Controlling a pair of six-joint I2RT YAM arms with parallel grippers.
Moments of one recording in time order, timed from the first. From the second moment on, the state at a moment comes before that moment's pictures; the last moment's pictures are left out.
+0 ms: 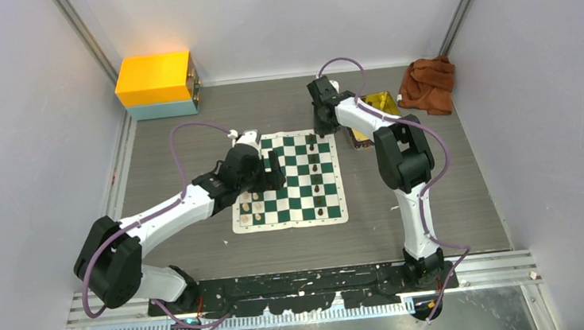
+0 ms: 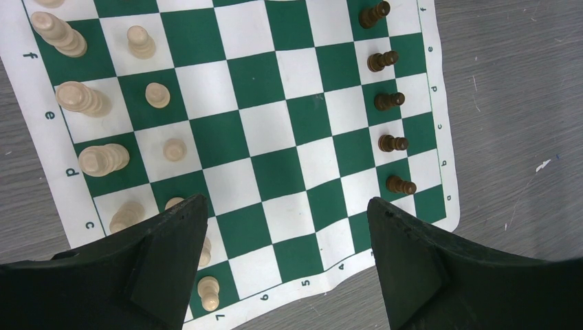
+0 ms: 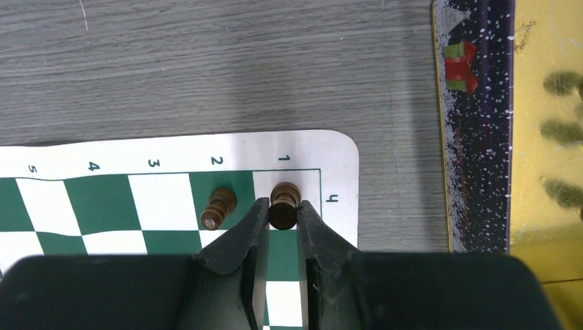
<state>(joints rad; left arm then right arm) -0.70 1.38 0.85 -0.16 -0.12 -0.58 0.41 2.17 1.70 -0.54 0.19 0.43</state>
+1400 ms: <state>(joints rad) -0.70 1.38 0.85 -0.16 -0.12 -0.58 0.41 2.17 1.68 -0.53 0.17 0.42</state>
